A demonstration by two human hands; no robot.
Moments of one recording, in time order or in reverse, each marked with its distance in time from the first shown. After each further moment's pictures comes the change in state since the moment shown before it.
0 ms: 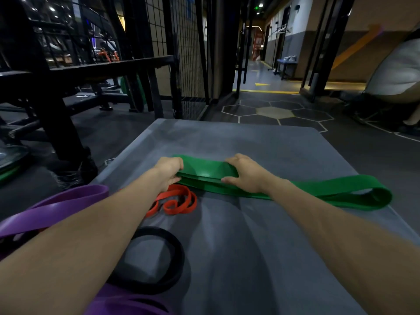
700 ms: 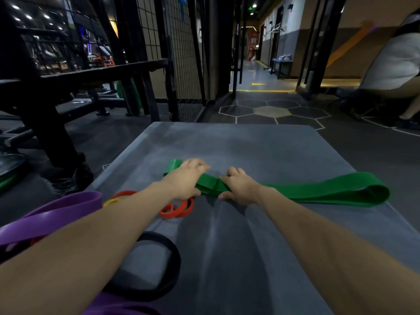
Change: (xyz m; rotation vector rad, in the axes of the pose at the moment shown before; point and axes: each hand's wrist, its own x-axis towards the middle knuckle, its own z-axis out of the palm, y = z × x) left_hand -0.011 -0.006 0.015 1.459 -0.350 0.887; right_hand -0.002 0.000 0.028 -0.103 -0.202 0.058
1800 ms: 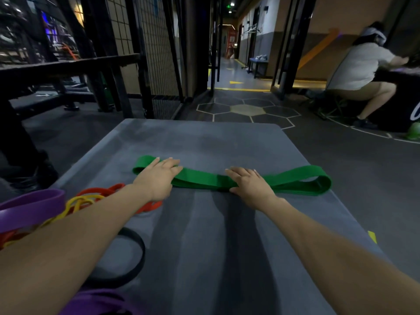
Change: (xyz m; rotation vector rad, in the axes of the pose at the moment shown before) left_hand -0.010 0.028 -0.001 0.195 -0.026 -0.070; right_hand -0.083 0.061 0.002 -0.021 0.216 0.175
